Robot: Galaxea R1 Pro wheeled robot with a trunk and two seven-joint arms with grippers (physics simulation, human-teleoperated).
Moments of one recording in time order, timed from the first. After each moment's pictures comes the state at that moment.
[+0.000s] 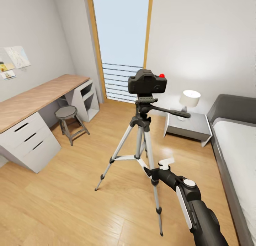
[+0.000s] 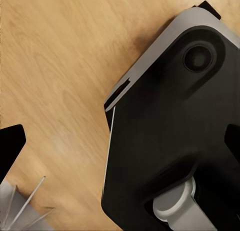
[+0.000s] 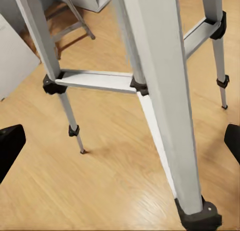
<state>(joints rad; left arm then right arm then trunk) -0.27 0.07 -0.91 0.00 1.60 0.05 0.17 -0.38 0.08 -0.03 -1.38 0.10 0.49 0.45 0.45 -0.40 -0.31</state>
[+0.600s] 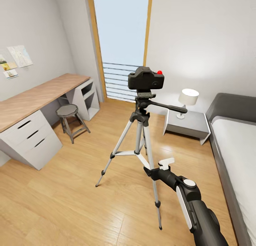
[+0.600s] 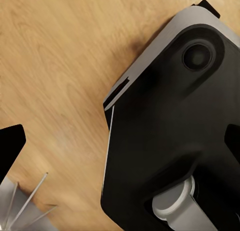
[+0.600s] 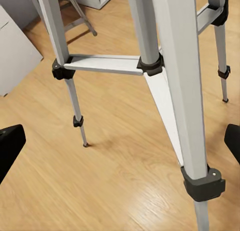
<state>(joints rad) -0.27 0.07 -0.91 0.00 1.60 0.05 0.17 -0.38 0.08 -0.03 -1.38 0.10 0.49 0.45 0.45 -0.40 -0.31</state>
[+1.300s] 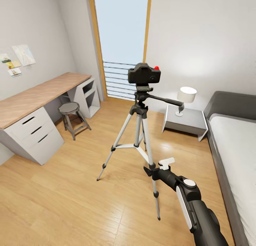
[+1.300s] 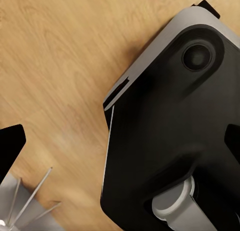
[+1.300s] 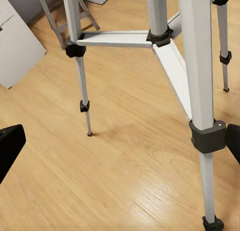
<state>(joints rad) -0.27 0.07 -0.91 0.00 1.60 0.05 0.17 -0.38 0.08 -0.03 -1.38 0.10 0.49 0.45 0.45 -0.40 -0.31</state>
